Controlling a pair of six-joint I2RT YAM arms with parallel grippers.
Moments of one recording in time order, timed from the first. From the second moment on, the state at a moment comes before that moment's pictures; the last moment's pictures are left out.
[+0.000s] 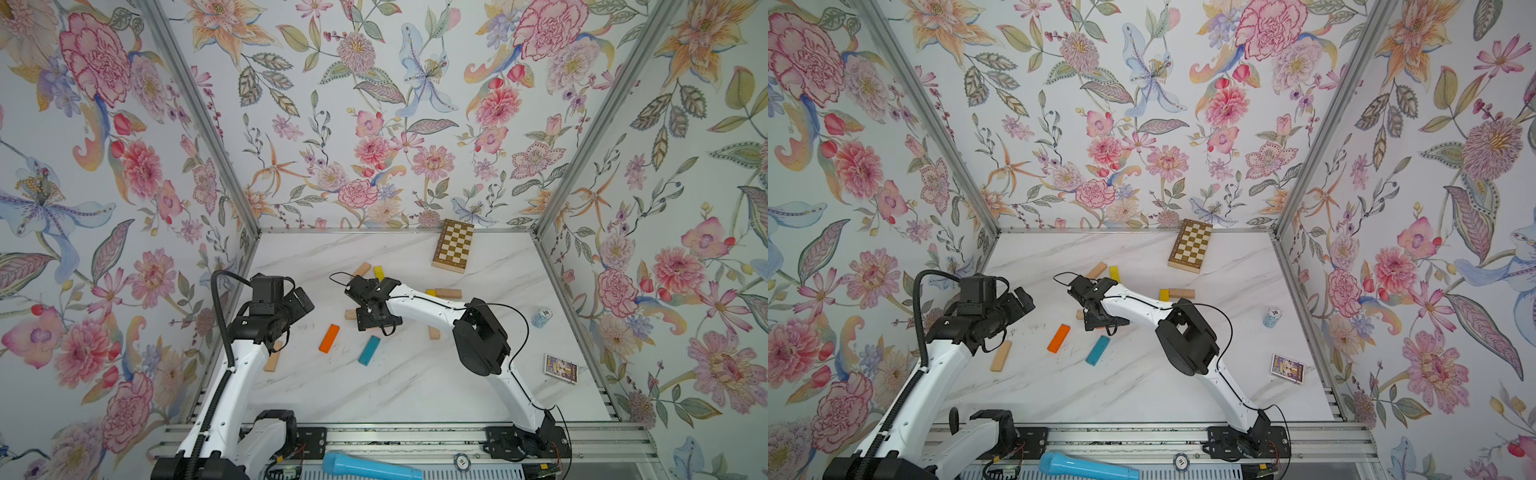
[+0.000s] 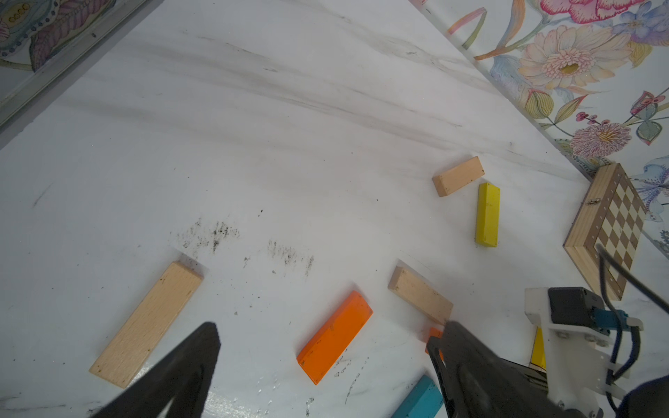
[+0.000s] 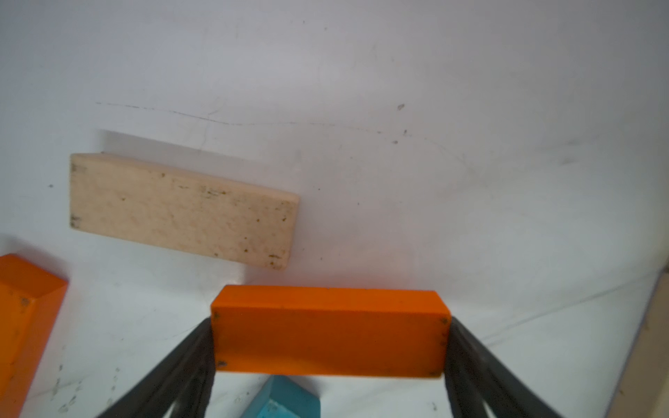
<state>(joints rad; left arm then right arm) -0.03 1.01 0.87 -0.70 -0.05 -0.61 0.98 2.32 1.97 -0.99 0.22 0.74</state>
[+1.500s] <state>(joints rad) -0.05 1.05 0.84 -0.66 0.02 -0.60 0.99 1.79 1.11 -0.85 0.30 0.92</state>
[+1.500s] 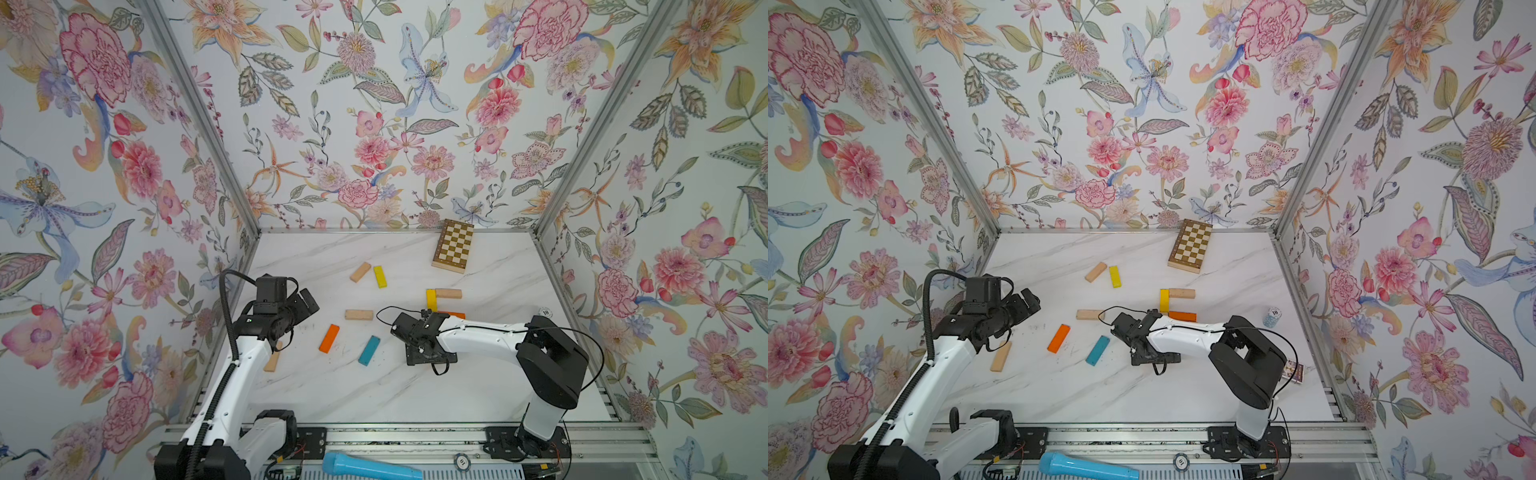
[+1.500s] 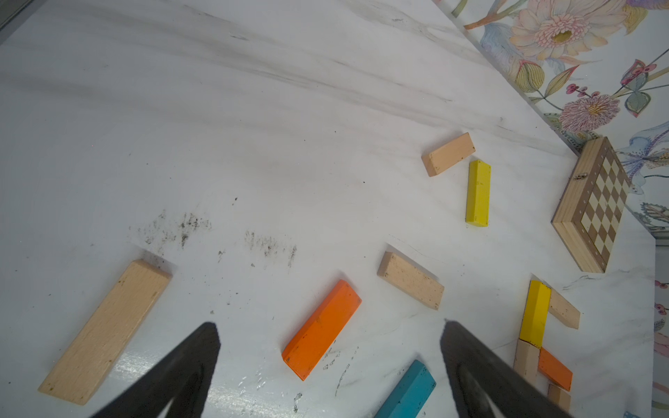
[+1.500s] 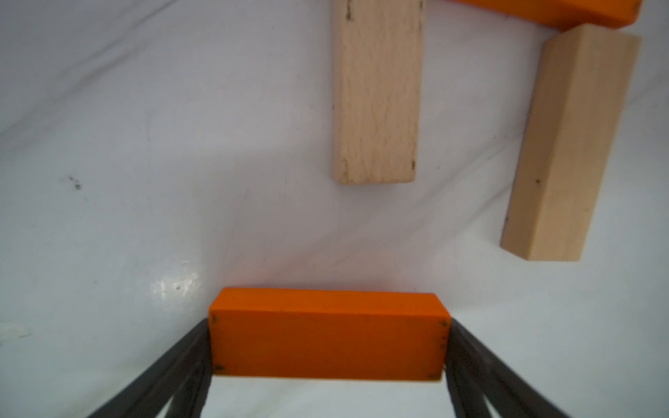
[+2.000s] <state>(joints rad) -0.30 1.12 0.84 -0.70 -0.06 -0.56 0.92 1.63 1.04 -0.79 0.34 0.81</state>
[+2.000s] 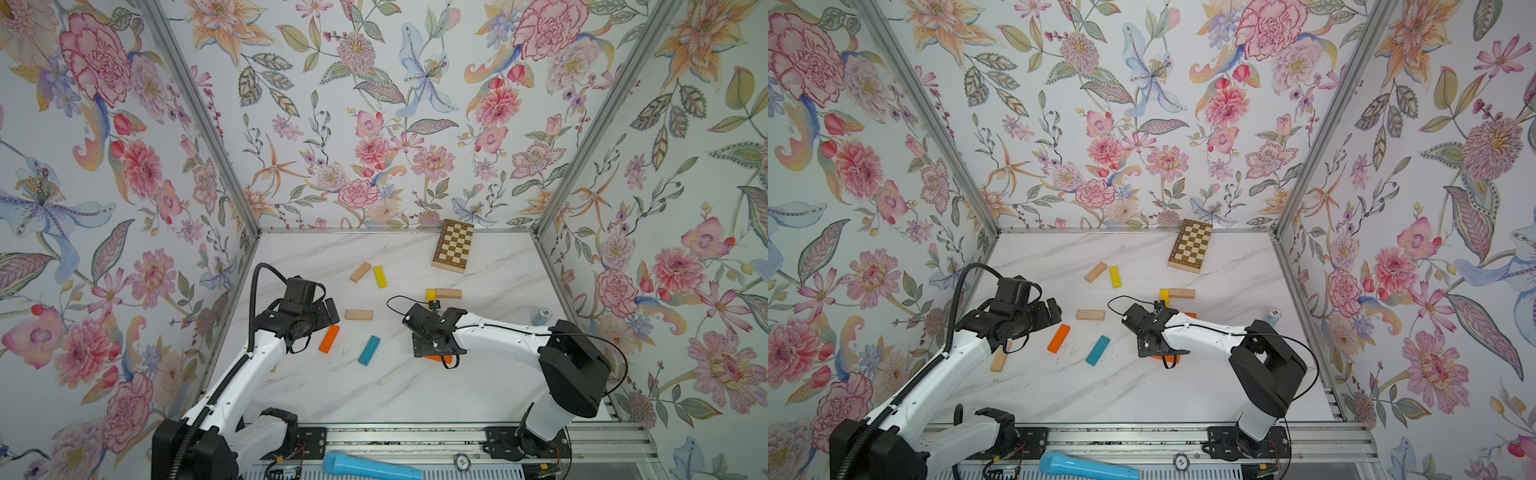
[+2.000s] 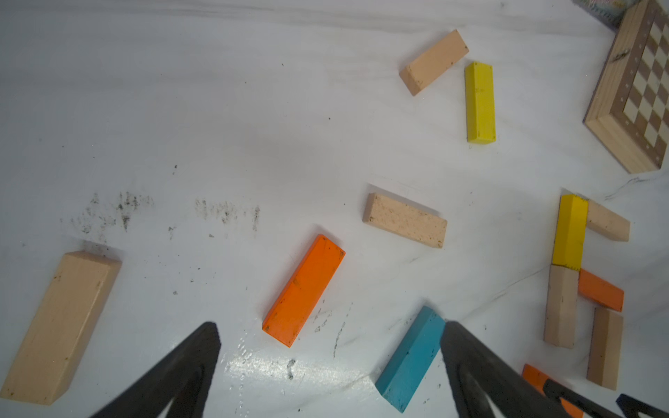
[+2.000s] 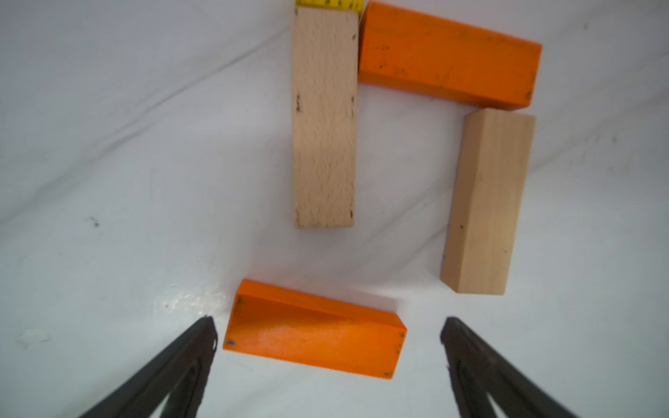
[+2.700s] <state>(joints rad) -0.89 1.46 0.92 -0.57 -0.05 -0.45 0.65 1.05 0.63 -0.60 0.12 0.86</state>
